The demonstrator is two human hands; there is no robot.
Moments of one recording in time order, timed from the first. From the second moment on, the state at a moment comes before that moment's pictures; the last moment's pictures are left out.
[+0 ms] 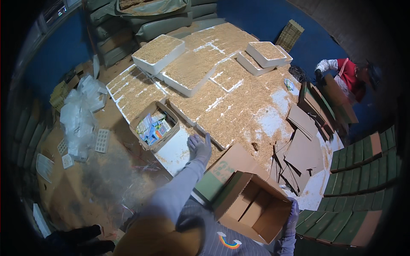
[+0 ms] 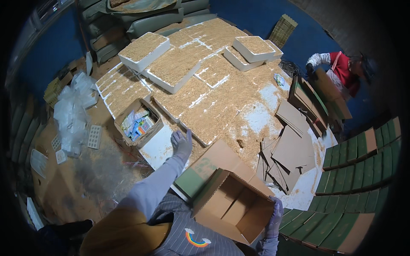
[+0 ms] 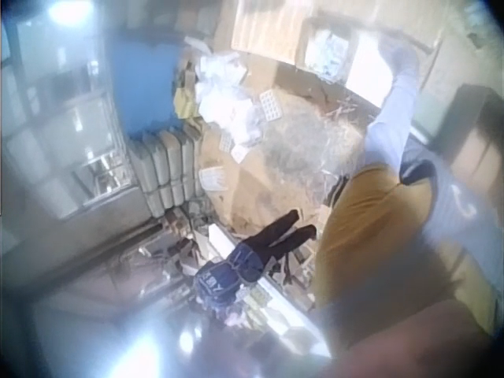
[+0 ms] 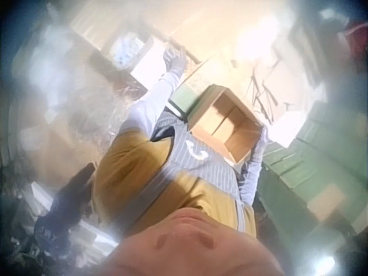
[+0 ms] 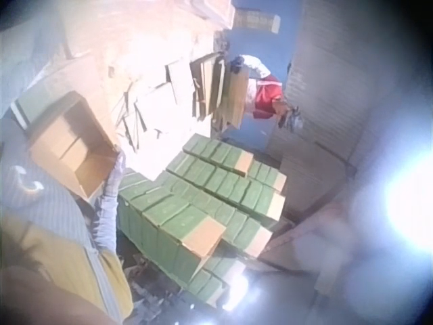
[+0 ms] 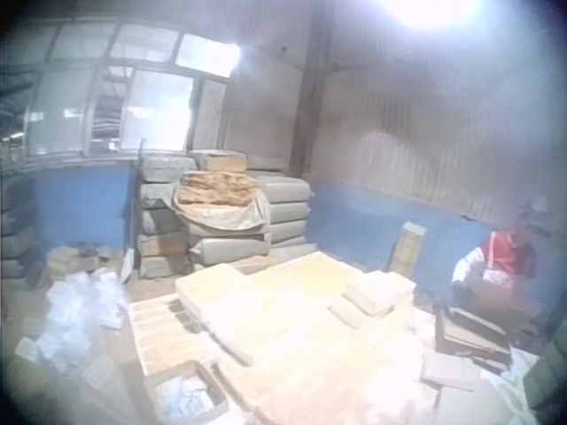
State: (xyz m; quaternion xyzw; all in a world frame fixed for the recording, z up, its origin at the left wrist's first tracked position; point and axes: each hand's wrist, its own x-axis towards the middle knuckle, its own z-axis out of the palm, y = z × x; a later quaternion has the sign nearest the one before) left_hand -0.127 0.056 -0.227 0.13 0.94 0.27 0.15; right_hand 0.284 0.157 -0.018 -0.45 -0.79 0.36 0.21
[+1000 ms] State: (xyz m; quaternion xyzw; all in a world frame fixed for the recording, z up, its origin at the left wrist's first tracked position) left_hand -0.014 0.079 0.010 0.52 0.56 0.57 0.30; right_hand 0.275 0.270 -0.040 -0.35 -0.79 0.46 0.18
